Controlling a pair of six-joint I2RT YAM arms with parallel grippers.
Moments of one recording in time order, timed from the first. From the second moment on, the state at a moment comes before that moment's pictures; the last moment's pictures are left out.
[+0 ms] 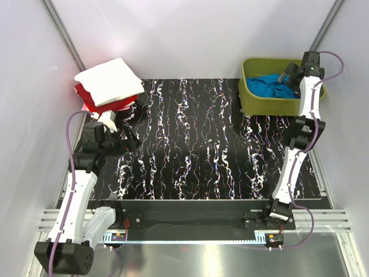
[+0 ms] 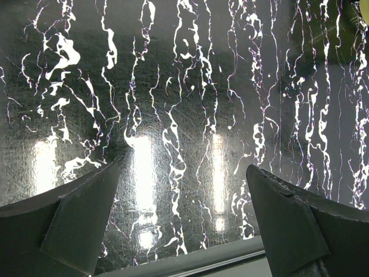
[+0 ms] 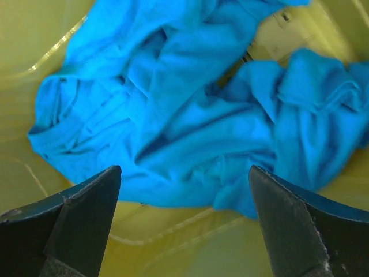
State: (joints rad) left arm -0.04 0.84 0.84 -0.68 0.27 -0.33; right arm -0.28 2.51 2.65 -0.98 -0.02 0.38
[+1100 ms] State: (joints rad) left arm -0.04 0.85 0.84 -0.68 0.26 -0.33; right arm -0.24 2.70 2.63 -0.85 -0.13 0.39
